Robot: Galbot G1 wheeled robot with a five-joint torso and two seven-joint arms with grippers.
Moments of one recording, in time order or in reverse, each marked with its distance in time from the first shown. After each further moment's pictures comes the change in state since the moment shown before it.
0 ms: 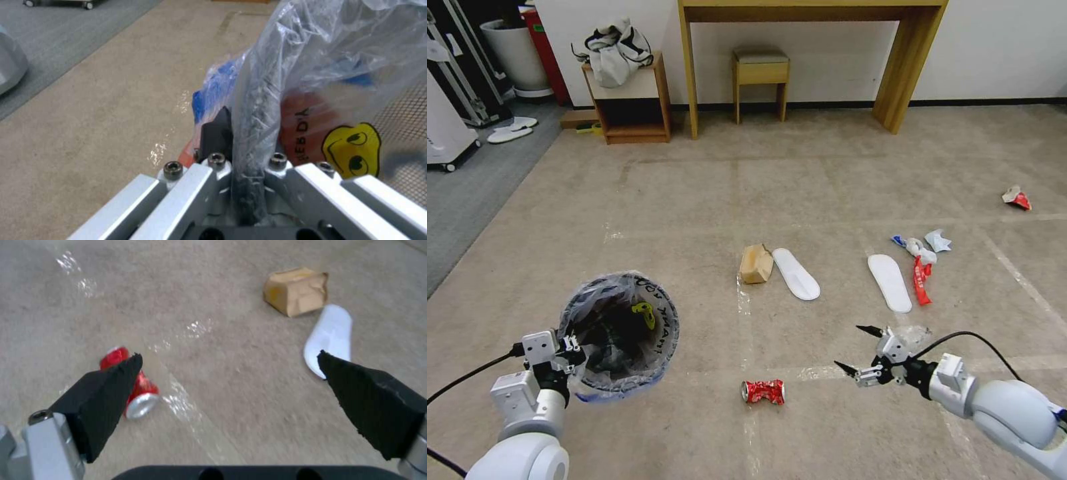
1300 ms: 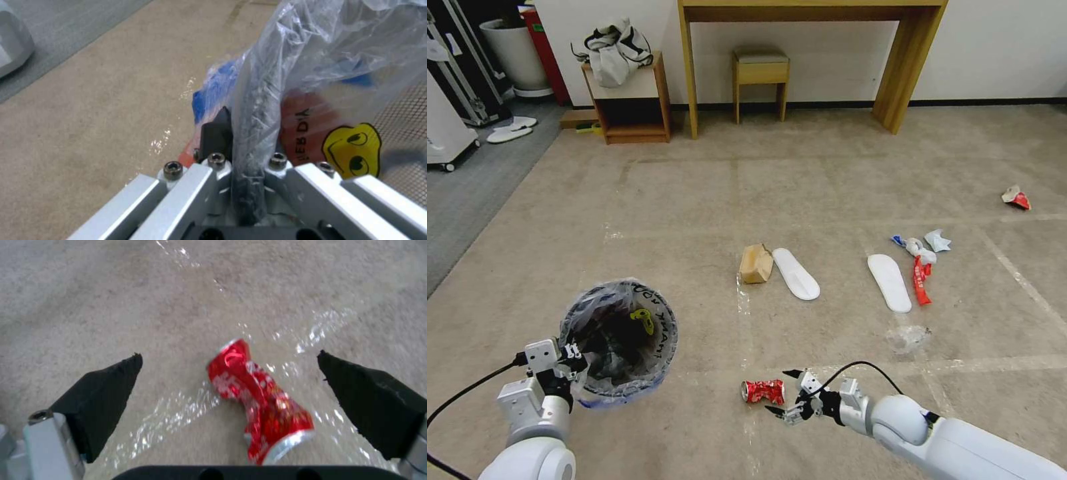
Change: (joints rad) left arm -0.013 -0.055 -0.003 0.058 0.029 -0.023 0.013; right arm 0.432 0.320 -0.596 -0.320 0.014 -0.036 -0.056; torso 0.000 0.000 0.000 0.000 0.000
